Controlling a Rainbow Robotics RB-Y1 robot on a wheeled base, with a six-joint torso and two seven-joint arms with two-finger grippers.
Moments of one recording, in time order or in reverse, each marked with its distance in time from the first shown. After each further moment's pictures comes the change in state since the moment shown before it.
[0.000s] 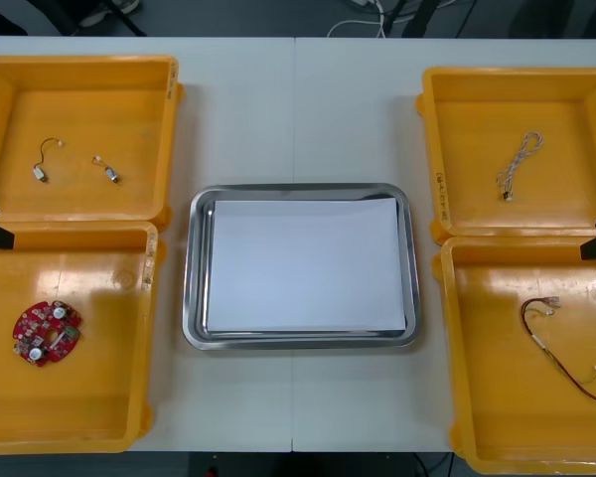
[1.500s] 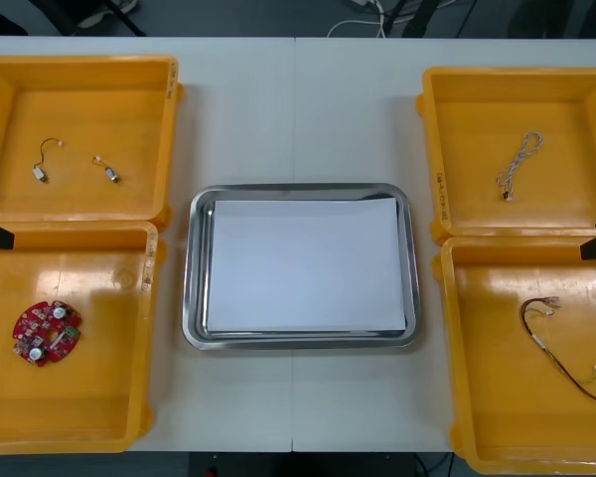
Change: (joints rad) right arm 0.000 0.000 0.000 0.000 0.000 0.000 0.000; left arm 0.000 0.000 0.000 0.000 0.000 0.000 0.000
